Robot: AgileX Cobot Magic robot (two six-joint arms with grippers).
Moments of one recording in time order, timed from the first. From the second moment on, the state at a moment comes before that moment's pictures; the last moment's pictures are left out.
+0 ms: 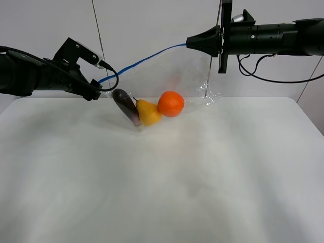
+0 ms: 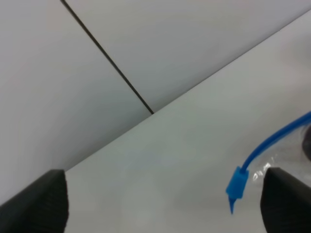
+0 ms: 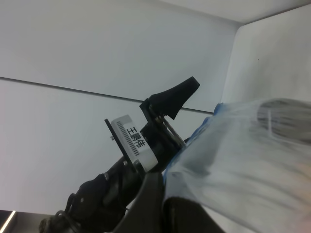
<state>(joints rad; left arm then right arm) -0.15 1.78 -1.12 -1.23 -0.11 1.73 0.01 2.01 -1.62 1.52 1.20 -0.51</state>
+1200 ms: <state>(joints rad) 0.25 1.78 -1.21 -0.95 0.83 0.89 0.01 2.01 -1.62 1.49 1.20 -0.52</state>
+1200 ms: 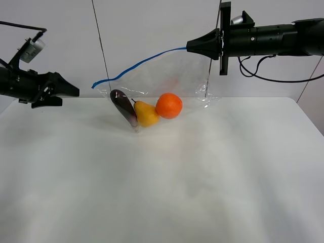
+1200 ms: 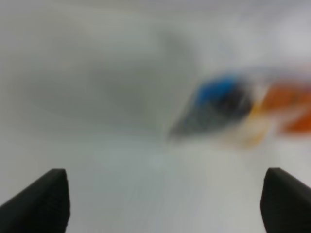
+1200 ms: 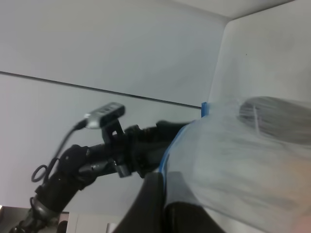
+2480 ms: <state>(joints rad) 0.02 1.48 -1.41 -0.18 1.22 0.16 0.04 2.01 -1.62 1.08 1.20 -0.55</state>
